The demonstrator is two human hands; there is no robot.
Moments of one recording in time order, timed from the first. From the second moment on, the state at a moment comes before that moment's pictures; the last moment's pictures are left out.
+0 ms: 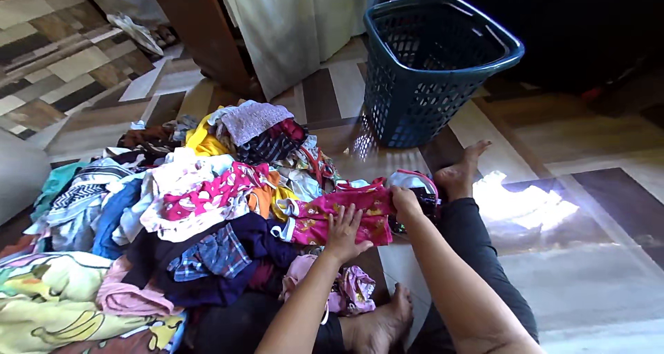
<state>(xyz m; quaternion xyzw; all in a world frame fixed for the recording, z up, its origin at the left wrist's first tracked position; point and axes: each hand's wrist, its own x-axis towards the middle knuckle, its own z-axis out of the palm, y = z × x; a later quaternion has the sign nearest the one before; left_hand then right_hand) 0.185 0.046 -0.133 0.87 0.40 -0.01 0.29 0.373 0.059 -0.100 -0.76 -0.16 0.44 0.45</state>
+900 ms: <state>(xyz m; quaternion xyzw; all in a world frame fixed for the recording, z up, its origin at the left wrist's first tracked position) 0.154 0.044 -0.116 0.03 0.40 0.63 0.67 0.280 0.028 -0.076 -0.65 -0.43 0.42 0.47</state>
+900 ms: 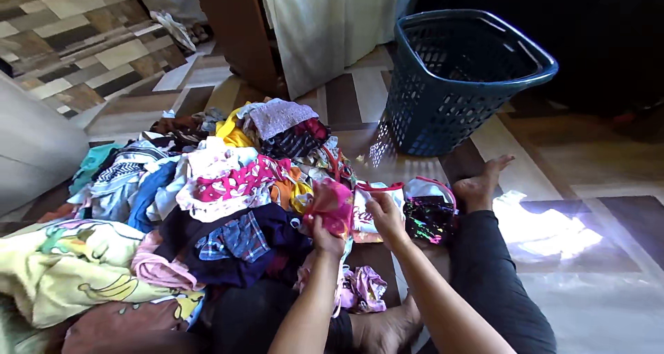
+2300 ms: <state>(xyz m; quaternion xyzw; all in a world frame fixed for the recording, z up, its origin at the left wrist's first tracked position) 0.129 -0.001 -0.099 0.16 0.15 0.54 0.81 0.299 -0.058 -0.077 -0.59 -0.48 0.38 0.52</state>
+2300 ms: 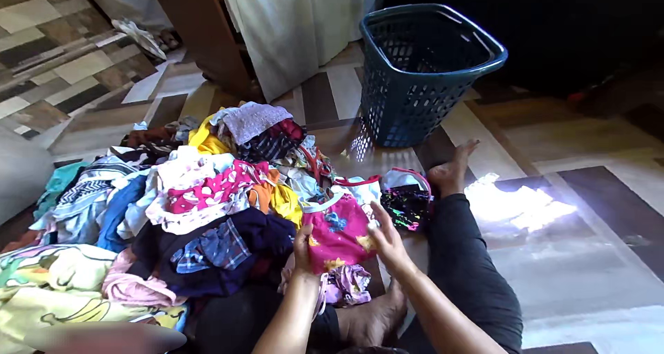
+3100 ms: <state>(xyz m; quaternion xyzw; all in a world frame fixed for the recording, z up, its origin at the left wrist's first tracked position) 0.179 0.060 -0.141 0.79 0.49 0.18 0.32 0.342 -0.001 -0.085 -0.78 -0.45 0.25 0.36</state>
